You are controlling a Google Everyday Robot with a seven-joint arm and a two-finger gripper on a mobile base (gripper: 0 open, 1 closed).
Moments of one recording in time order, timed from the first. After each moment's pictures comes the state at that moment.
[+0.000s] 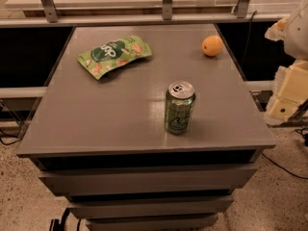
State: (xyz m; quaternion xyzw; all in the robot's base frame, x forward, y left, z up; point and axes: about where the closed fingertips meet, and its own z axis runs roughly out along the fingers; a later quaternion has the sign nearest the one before) arm 0.438 -0.215 0.984 -0.60 0.78 -0.04 0.17
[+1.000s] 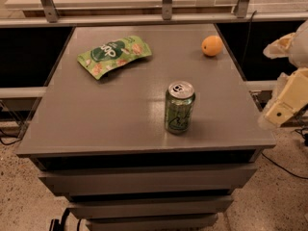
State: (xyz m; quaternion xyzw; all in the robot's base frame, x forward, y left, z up) arm 0.436 -0.213 0.962 -0.56 0.80 0.08 0.21
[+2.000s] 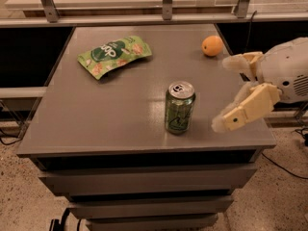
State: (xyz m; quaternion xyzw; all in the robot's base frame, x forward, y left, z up) arm 0.426 -0.120 0.963 -0.50 0.72 0.29 0.37
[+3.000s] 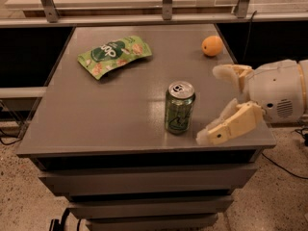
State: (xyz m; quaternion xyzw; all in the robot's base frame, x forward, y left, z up) arm 0.417 -0.098 0.947 -0.49 0.70 0.31 0.42
